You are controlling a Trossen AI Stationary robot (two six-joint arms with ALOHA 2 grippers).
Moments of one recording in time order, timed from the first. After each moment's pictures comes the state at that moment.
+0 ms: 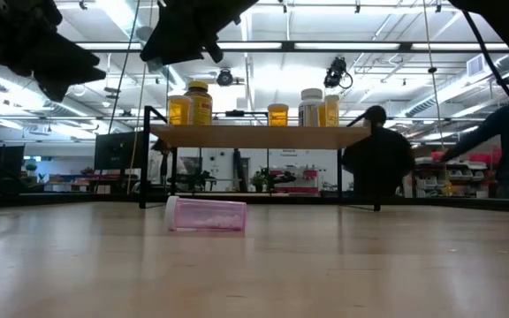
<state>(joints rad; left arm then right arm) -0.48 0.20 0.22 -0.22 -0.68 -0.36 0.00 2.15 2.01 -0.41 0.17 0.01</state>
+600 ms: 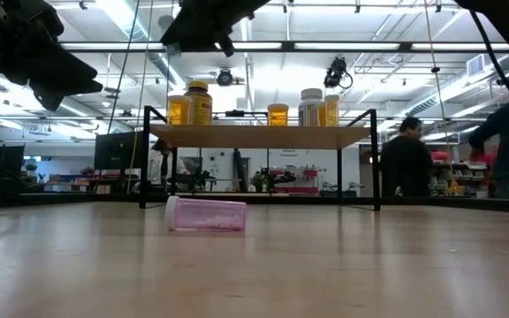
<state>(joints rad) -0.48 0.20 0.22 -0.29 -0.68 -0.44 -0.09 2.07 2.01 -0.45 0.01 0.02</state>
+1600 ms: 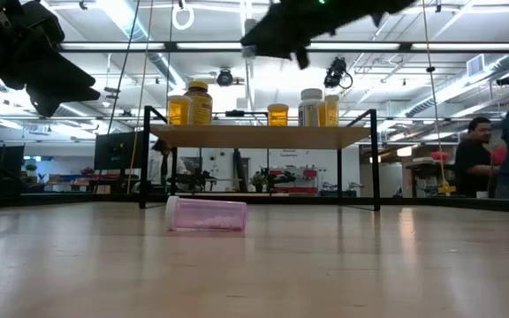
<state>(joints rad) -0.48 0.20 0.22 -0.34 -0.68 -0.51 -0.11 1.51 1.08 0.19 0.14 0.15</state>
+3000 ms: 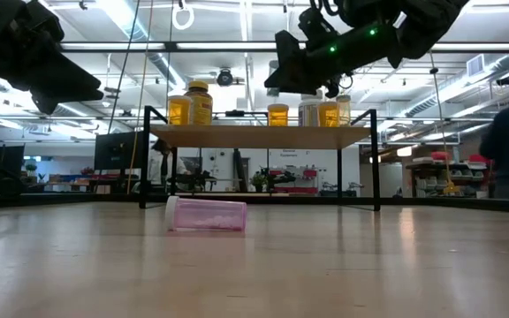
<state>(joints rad) -0.47 0.20 0.22 -0.34 -0.76 -0.48 -0.10 1.54 0.80 0.63 0.53 0.08</state>
